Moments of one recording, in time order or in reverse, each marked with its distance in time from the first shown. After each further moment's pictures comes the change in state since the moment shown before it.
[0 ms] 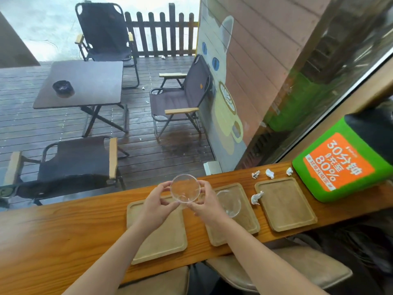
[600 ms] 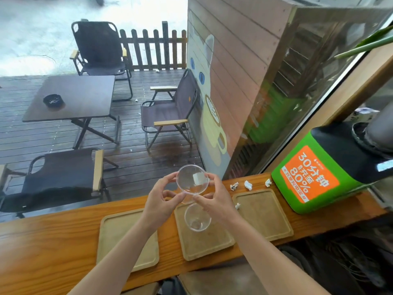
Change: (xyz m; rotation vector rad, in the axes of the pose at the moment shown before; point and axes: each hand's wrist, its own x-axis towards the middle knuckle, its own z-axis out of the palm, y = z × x) left_hand 0.019 0.103 0.075 -0.228 0.045 0.206; right_hand -0.017 -0.016 -0.128 0.042 0.111 -0.145
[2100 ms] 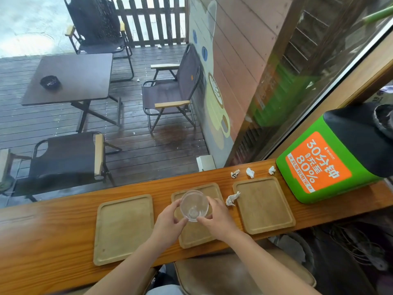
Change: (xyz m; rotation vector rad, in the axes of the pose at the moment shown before) left_hand -0.040 -0.077 0.056 0.389 -0.129 -0.354; right_hand -0.006 0.095 -0.002 -0.372 -0.211 0.199
